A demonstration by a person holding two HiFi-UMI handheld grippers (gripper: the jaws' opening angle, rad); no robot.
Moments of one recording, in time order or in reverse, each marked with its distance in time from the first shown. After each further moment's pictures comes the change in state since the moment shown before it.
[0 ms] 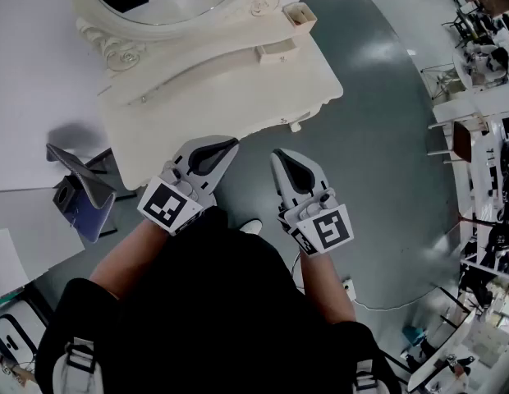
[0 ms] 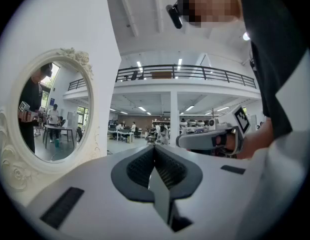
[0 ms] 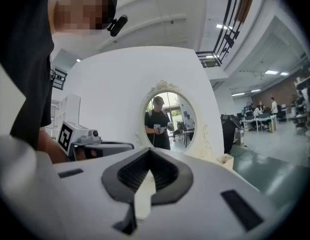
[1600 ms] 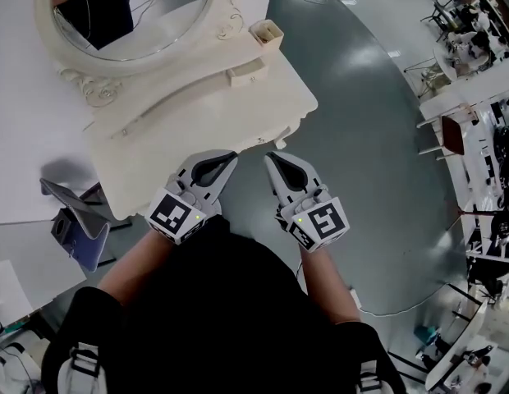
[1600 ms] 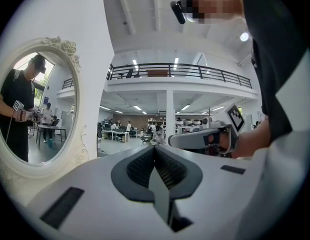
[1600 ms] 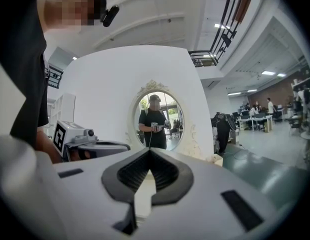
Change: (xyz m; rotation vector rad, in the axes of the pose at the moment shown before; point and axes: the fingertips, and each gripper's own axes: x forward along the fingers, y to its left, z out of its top) left arm 0.076 -0.032 -0.002 0.008 -0.018 -0.073; right arm -0.021 -0.077 0.004 0.008 0.033 -0.031
